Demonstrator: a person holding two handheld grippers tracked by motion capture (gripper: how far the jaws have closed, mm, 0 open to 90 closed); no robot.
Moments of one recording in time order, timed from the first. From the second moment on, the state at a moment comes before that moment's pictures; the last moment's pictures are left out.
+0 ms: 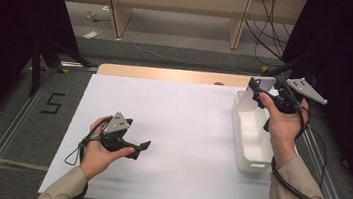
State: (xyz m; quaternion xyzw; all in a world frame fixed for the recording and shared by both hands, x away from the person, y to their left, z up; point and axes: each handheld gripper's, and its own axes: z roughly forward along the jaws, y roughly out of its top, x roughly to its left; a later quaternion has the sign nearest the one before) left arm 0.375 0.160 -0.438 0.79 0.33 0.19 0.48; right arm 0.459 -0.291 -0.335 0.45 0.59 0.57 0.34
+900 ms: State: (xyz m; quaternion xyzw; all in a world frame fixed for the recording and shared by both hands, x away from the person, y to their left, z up) left arm 0.375 0.158 -0.438 0.79 0.33 0.19 0.48; right arm 0.463 -0.306 -0.338 0.47 0.58 0.57 0.35
